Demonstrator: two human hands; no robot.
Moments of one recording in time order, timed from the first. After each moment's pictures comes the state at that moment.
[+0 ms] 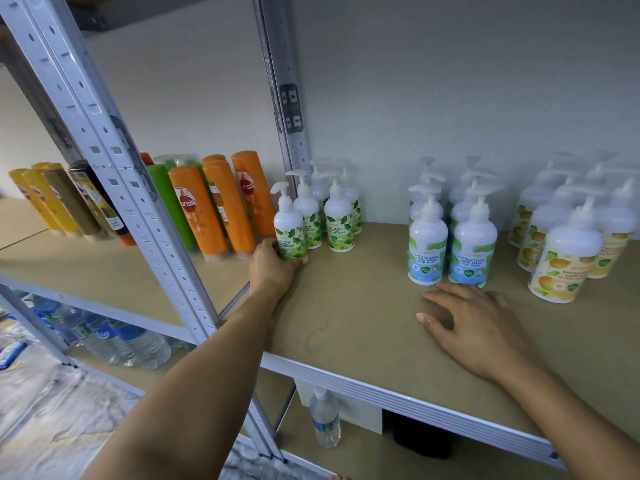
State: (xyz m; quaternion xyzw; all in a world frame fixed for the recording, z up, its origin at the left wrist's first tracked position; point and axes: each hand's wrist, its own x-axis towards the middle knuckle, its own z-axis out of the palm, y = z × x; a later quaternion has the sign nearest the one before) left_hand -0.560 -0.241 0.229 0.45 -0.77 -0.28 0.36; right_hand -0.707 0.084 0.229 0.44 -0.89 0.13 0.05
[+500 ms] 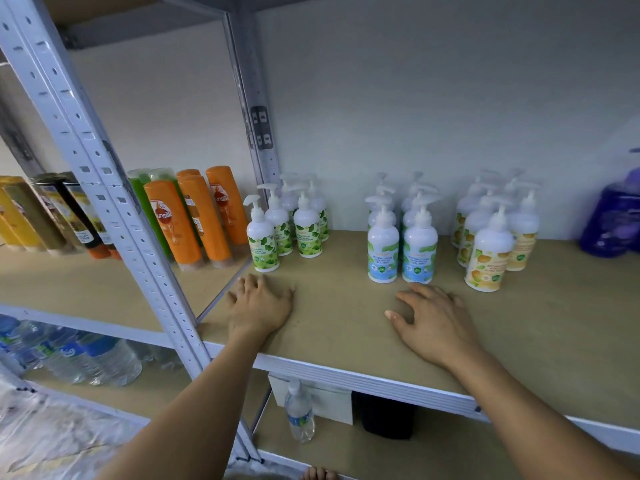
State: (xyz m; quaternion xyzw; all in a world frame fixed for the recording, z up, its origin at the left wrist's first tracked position) left_hand -0.529 -0.162 0.226 0.47 -0.87 -0.09 0.12; right_hand -0.689 0.106 0.241 0.39 -0.91 0.11 0.03
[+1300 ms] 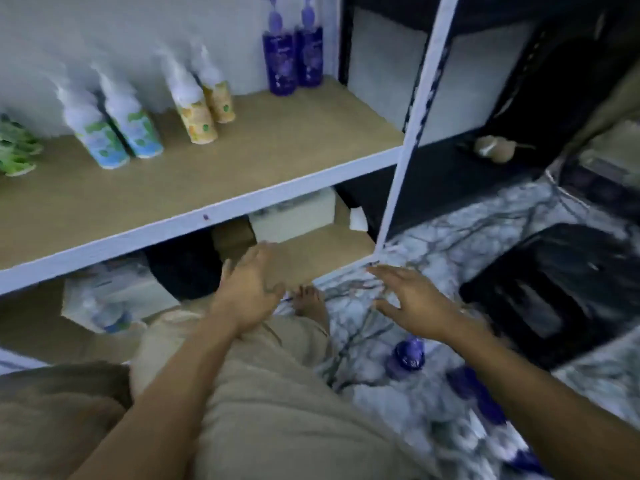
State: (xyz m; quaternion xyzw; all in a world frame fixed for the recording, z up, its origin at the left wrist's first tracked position) left_hand -0.487 0.229 0.183 0.00 -0.98 -0.21 -0.04; right_hand -0.515 0.546 0.127 0.21 -0.95 0.20 -0.08
